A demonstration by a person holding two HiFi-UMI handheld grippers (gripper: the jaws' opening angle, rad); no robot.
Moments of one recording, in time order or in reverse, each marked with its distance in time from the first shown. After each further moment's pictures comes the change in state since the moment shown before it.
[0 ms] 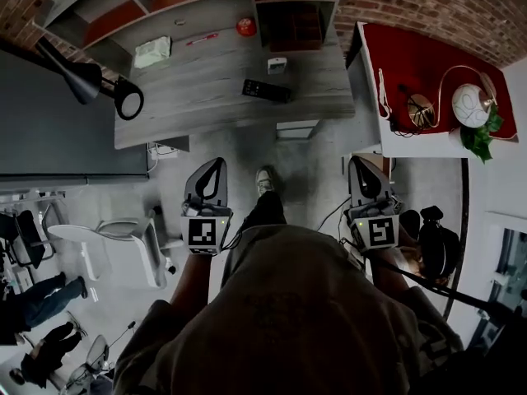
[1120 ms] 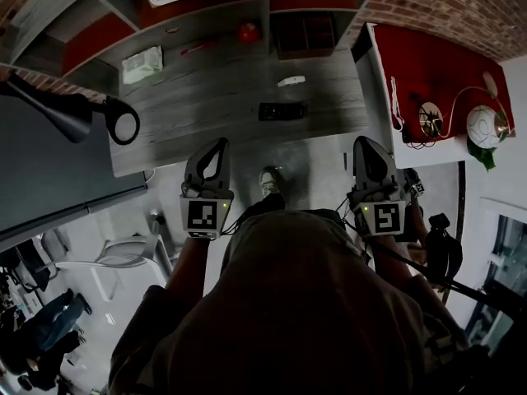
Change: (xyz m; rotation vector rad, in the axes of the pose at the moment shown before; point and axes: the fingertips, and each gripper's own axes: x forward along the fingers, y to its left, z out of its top) left arm 0.124 0.109 0.004 -0.020 -0.020 -0.132; right arm 0.149 -0.004 0.029 -0.007 0.019 -0.102
